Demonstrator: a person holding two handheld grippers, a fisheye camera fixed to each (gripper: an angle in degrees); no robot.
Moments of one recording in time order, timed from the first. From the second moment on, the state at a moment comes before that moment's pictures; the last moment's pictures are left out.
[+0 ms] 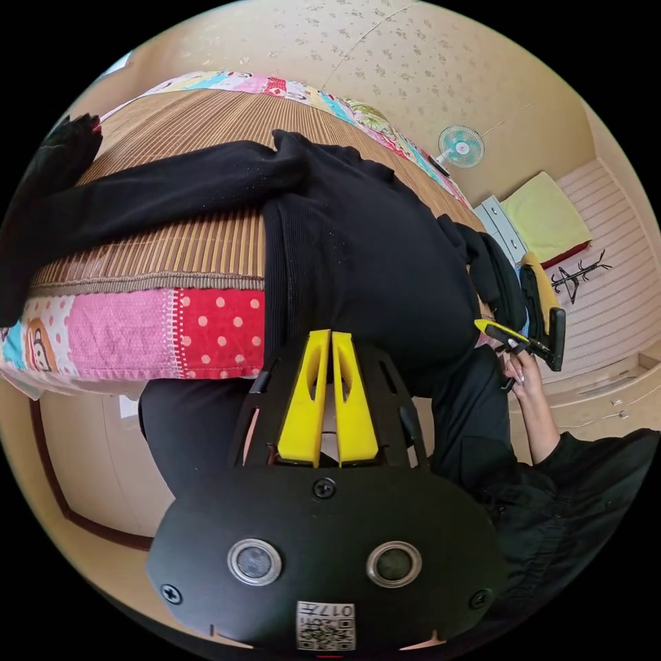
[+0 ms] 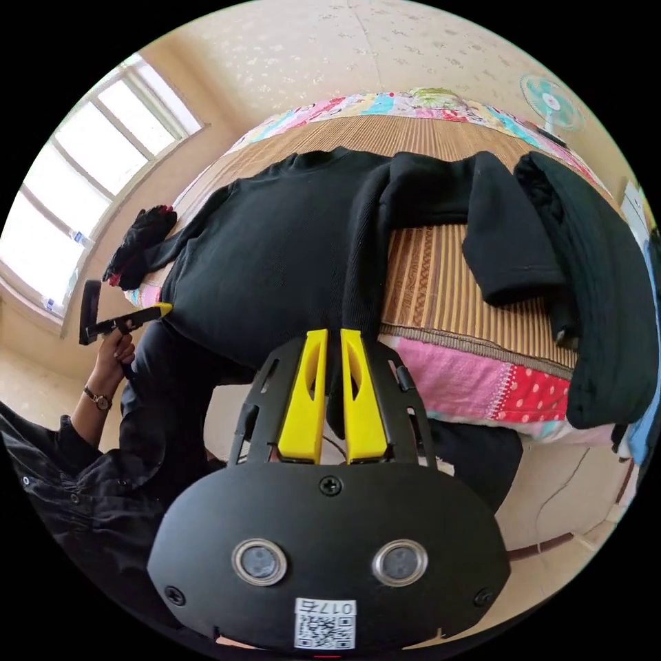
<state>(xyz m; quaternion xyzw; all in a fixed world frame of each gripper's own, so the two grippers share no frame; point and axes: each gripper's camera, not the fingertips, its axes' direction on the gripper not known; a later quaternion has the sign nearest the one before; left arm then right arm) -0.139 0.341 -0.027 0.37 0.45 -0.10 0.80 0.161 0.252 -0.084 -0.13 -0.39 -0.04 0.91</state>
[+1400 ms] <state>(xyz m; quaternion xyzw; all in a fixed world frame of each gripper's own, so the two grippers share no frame) -0.181 0.402 -0.013 0.42 0.53 -0.12 0.73 0.431 0.244 0.015 -0.05 -0.38 0.36 0.85</state>
